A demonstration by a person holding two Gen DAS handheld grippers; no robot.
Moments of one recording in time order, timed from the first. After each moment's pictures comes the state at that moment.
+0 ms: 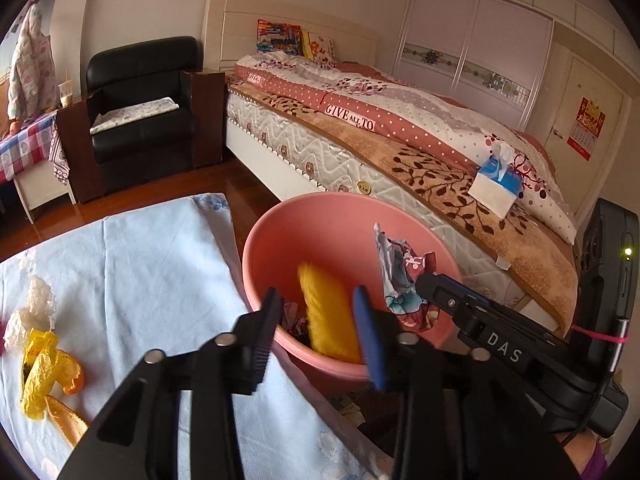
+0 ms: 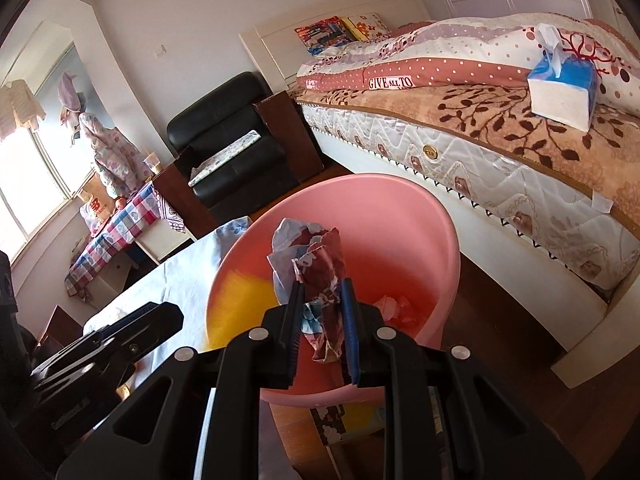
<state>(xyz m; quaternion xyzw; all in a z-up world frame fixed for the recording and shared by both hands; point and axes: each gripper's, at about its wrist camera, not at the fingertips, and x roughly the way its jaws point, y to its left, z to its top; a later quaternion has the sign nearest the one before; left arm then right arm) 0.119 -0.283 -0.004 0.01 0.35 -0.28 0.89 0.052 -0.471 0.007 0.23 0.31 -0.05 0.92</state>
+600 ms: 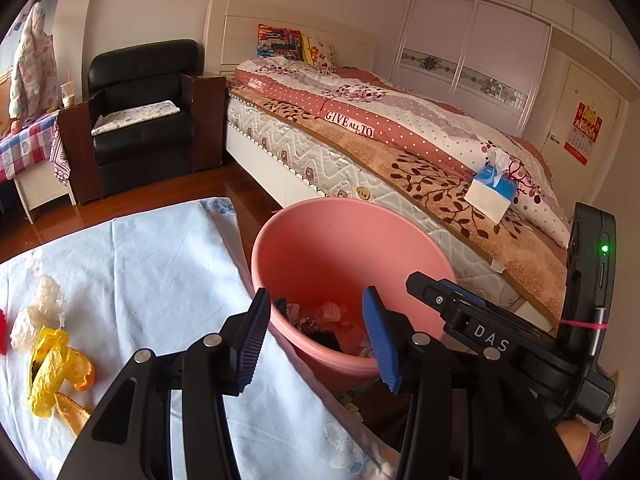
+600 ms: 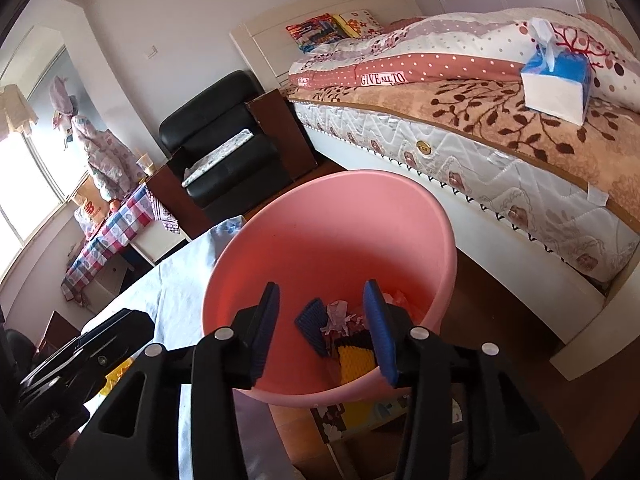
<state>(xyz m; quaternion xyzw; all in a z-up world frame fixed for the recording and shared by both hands) 0.113 -0.266 0.006 0.00 0.35 -0.28 0.89 0.053 -0.469 0.007 0.23 0.32 -0.06 0.92</state>
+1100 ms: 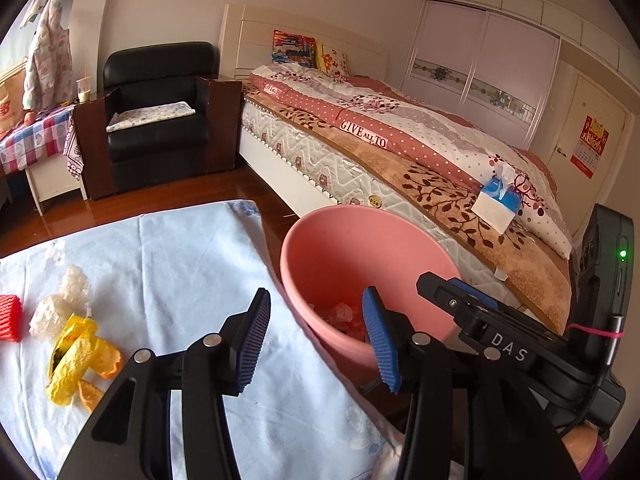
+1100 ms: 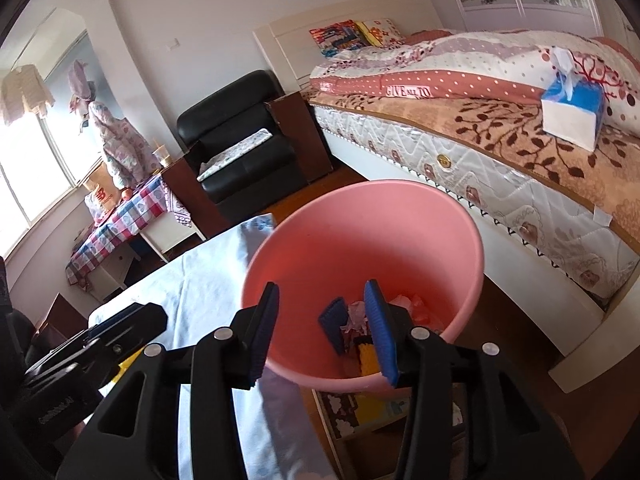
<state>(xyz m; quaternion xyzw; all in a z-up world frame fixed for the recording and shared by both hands) 0.104 -0.233 0.016 -0.01 0.34 -0.27 0.90 0.045 -0.439 0.029 0.20 0.31 -0.04 0.93</state>
